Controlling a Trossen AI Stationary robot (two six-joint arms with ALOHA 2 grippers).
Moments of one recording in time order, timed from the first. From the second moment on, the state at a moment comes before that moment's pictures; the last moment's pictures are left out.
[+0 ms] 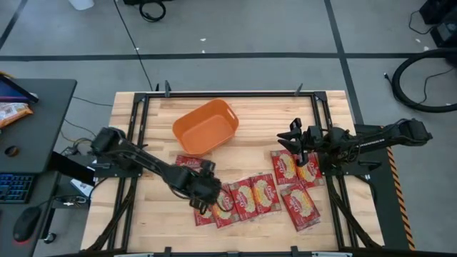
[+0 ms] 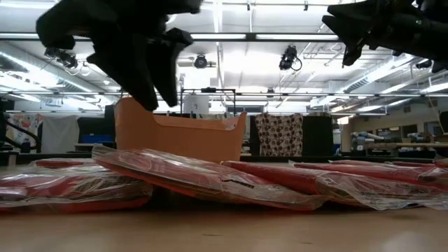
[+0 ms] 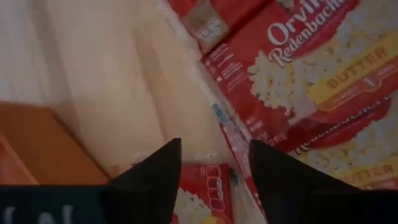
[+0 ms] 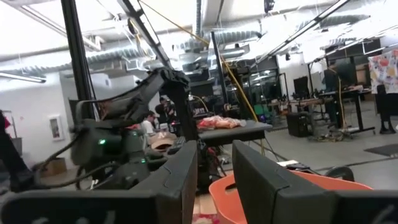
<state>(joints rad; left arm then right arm) -0.43 1.80 1.31 -0.77 -0.37 0.00 0.01 0.75 0.07 1.03 0.06 0.12</state>
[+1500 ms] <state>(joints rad) -0.49 1.84 1.42 -0.84 -0.29 0.20 0.01 0.76 0.07 1.00 0.06 0.08</state>
